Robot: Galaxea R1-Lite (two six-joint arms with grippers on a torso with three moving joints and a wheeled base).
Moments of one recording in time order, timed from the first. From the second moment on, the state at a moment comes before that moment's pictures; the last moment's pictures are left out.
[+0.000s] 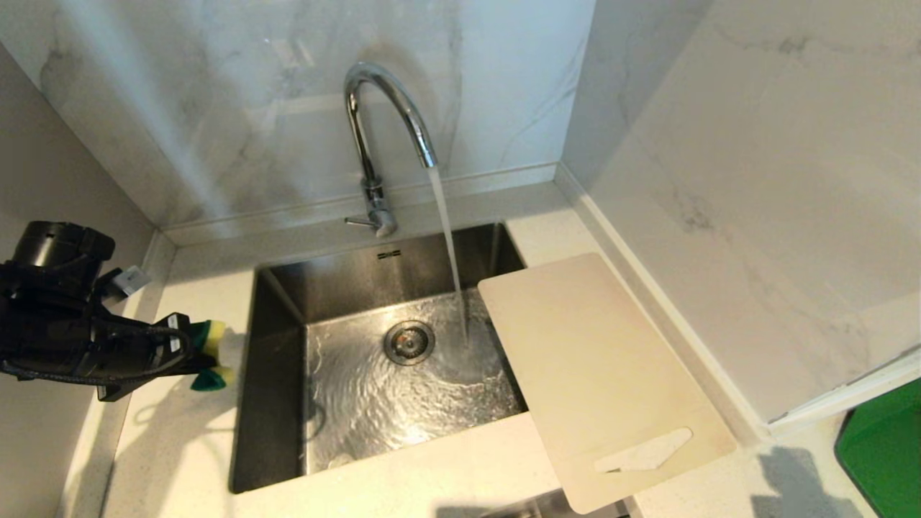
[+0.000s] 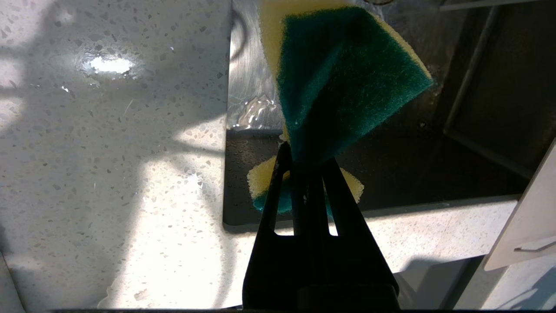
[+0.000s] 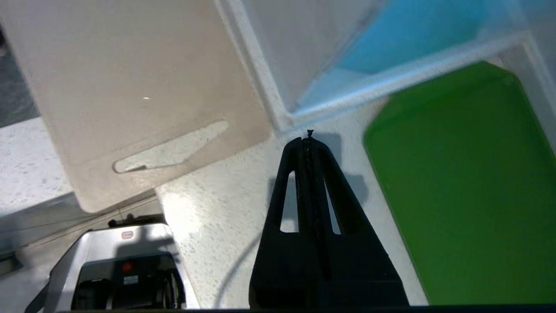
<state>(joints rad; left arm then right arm) -0.04 1.62 -1.01 0.22 -0.18 -0.50 0.05 0.74 -0.67 0.31 -0.27 0.00</state>
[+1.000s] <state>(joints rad) -0.03 1.63 -1.01 0.22 -0.19 -0.49 -0.14 0.39 -0.34 0.31 -0.32 0.05</state>
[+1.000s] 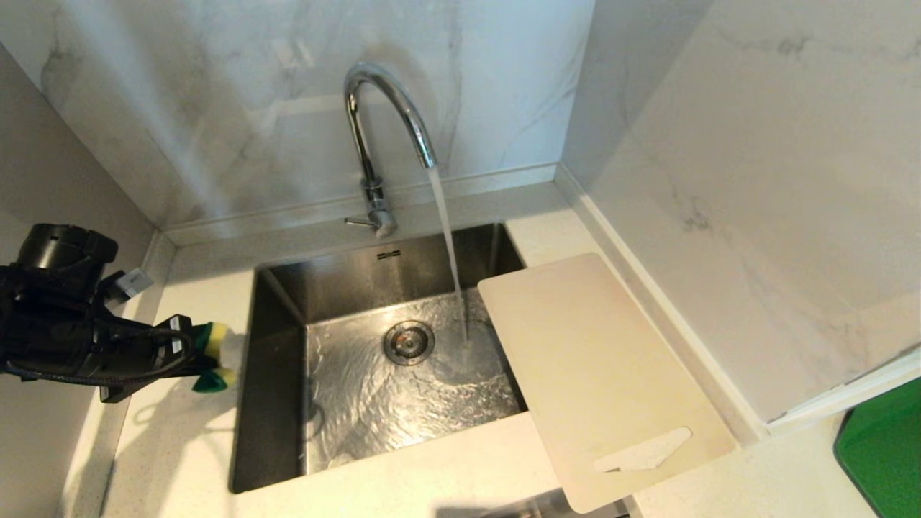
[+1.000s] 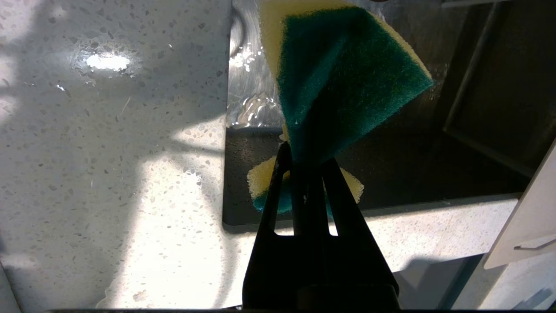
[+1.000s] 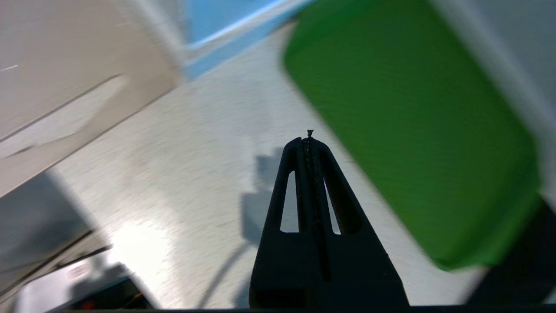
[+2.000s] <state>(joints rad) -0.03 1.63 -1.01 0.22 -0.19 -0.49 0.03 0.13 -0.01 0.02 0.04 -0.07</state>
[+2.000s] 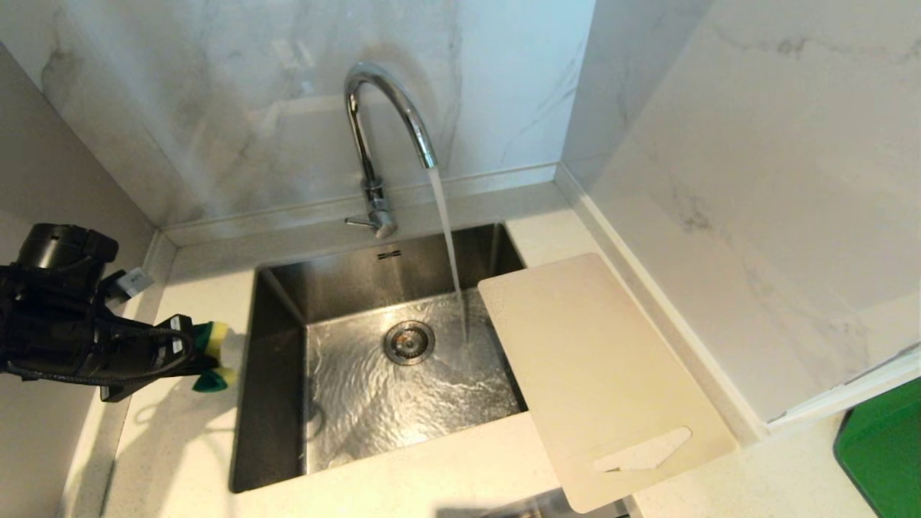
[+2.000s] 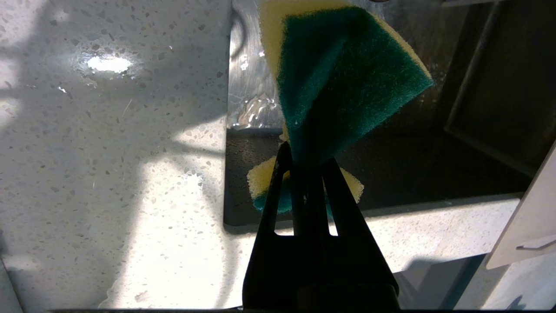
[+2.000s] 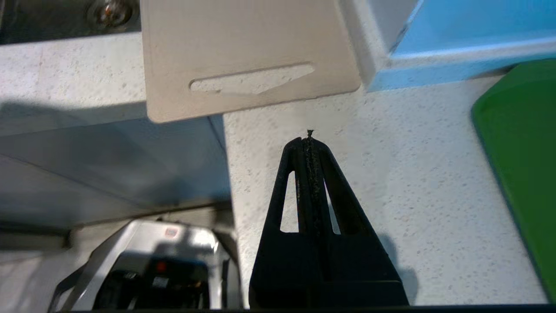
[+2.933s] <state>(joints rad) -0.04 1.63 -1.01 0.27 -0.13 -0.44 0.00 0.00 0.00 -0.01 0.00 -0.01</state>
